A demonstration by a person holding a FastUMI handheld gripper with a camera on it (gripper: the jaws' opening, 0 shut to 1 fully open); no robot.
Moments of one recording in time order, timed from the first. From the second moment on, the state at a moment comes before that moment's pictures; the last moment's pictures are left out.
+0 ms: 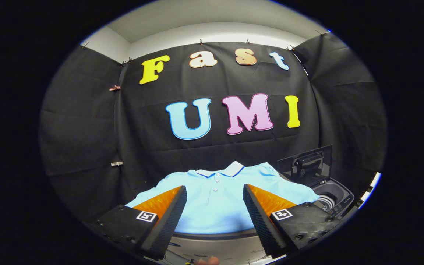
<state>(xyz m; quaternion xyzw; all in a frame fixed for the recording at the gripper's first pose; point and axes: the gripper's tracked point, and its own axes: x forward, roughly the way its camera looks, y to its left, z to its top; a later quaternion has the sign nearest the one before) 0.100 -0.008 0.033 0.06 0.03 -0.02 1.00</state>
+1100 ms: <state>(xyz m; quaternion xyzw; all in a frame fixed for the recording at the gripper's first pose) 0.255 -0.007 -0.071 0.02 0.38 -0.03 0.92</state>
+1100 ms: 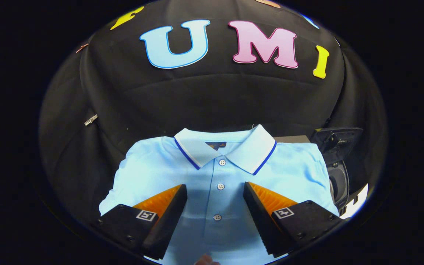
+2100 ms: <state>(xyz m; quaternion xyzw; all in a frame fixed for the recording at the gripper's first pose) 0.262 -0.010 -0.061 0.01 0.48 -0.08 0.87</state>
